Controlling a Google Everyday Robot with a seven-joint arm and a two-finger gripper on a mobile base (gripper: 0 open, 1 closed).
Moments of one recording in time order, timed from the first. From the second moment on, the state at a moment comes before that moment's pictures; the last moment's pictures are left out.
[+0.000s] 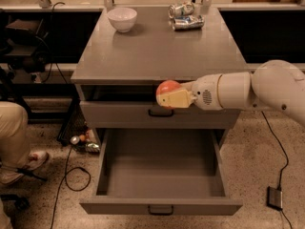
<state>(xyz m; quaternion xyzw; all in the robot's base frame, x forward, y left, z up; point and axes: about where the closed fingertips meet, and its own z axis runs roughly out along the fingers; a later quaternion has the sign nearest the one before) 0.562 -0.061 0.840 -0.31 0.80 0.32 0.41</state>
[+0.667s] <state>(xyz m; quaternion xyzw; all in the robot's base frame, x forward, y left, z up) 0.585 -0.071 0.859 -0.31 0.78 0.31 0.44</state>
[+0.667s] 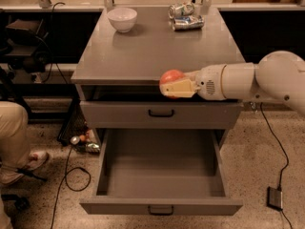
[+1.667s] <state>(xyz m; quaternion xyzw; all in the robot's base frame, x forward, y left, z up) 0.695 -0.065 0.911 -0.34 0.74 0.26 0.51</state>
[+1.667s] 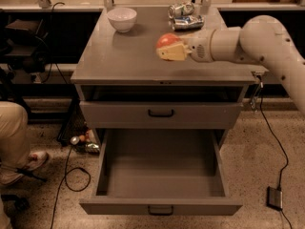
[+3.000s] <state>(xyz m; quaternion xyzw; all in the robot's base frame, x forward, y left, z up) 0.780 -0.032 0.864 -0.33 0.76 0.24 0.50</state>
